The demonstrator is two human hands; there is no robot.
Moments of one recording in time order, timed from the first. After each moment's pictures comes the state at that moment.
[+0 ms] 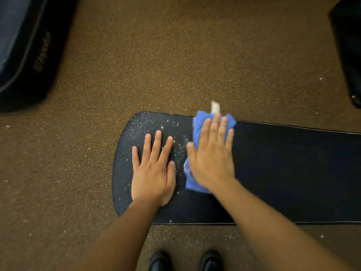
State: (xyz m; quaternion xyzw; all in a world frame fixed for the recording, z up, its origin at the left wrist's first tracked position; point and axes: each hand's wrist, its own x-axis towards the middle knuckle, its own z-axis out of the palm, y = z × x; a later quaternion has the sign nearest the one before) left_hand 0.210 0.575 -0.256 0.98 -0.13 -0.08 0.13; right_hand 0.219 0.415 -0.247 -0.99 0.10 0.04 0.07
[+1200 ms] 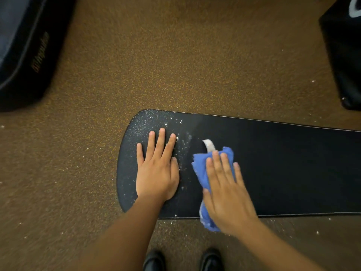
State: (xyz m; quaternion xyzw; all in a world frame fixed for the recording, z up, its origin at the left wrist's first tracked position) left_hand 0.210 0.577 -0.255 0.98 -0.13 -0.06 0.15; right_hand 0.119 0.404 -0.246 -1.00 -0.02 0.06 0.05
